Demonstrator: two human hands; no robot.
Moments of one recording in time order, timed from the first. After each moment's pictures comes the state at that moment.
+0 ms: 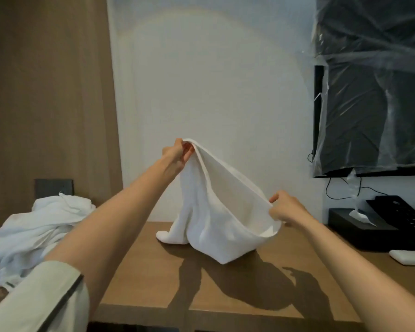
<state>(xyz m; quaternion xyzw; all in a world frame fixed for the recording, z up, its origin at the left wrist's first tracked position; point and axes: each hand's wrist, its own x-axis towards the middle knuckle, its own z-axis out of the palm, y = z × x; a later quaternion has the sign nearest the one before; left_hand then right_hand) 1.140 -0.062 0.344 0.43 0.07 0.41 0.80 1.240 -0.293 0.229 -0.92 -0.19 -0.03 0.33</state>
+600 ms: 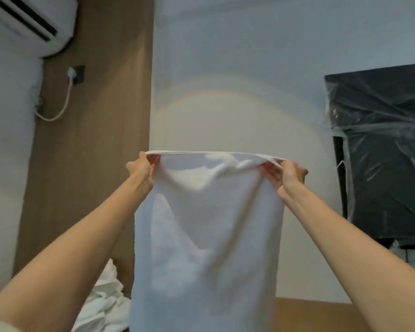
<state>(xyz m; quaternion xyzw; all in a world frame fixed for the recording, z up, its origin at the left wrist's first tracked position) 1.030 -0.005 0.457 0.34 0.04 0.63 0.70 1.193 -0.228 0.431 -0.33 -0.21 0.02 0.92</state>
